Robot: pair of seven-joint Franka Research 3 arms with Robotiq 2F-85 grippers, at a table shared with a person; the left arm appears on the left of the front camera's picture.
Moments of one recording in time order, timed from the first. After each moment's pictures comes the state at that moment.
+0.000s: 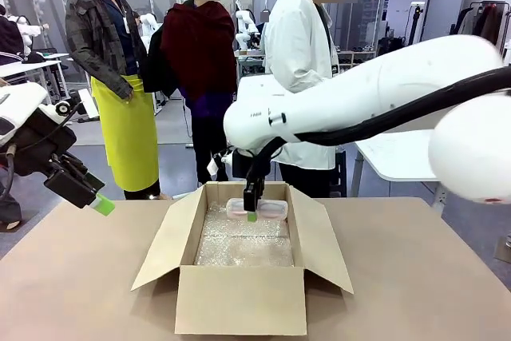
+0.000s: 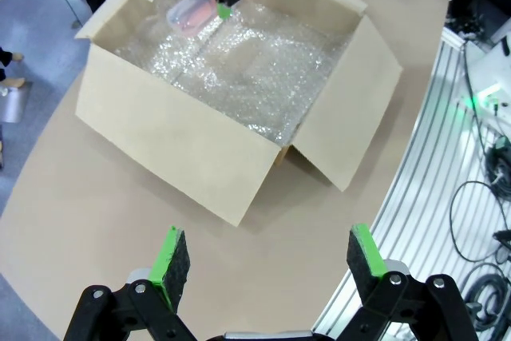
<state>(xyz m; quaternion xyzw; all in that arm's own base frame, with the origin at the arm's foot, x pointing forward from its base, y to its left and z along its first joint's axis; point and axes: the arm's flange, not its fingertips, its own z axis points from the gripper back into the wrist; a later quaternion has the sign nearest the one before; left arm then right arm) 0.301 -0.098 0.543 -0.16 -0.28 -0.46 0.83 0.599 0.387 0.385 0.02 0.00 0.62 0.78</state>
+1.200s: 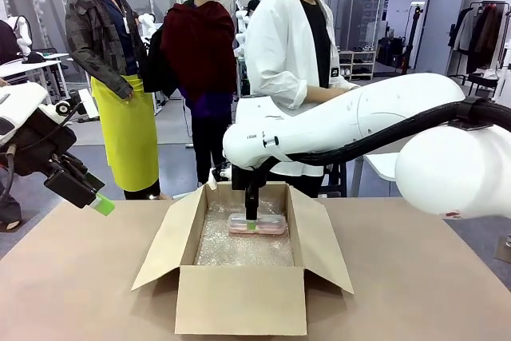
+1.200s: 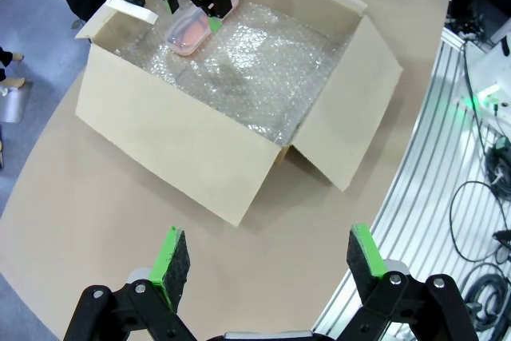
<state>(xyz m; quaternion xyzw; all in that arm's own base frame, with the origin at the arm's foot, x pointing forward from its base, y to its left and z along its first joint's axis) 0.301 -0.098 0.543 -0.16 -0.28 -0.46 0.83 0.633 0.392 0.343 0.01 -0.01 0.70 0.72</state>
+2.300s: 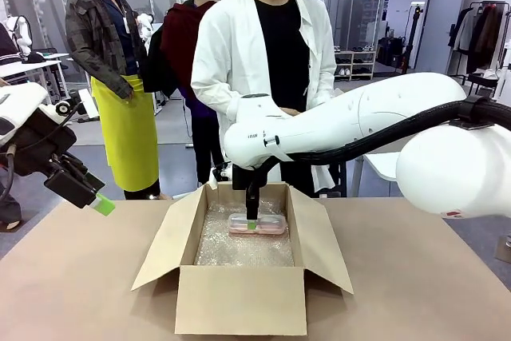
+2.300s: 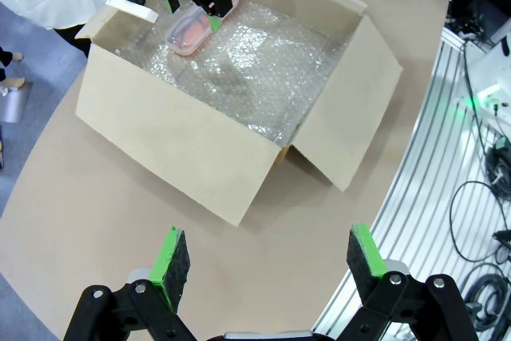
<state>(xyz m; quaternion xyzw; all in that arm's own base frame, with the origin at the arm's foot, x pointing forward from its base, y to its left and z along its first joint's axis) 0.301 -0.098 0.543 -0.16 -0.28 -0.46 0.83 0.634 0.390 0.343 0.02 -0.01 0.70 0.72</state>
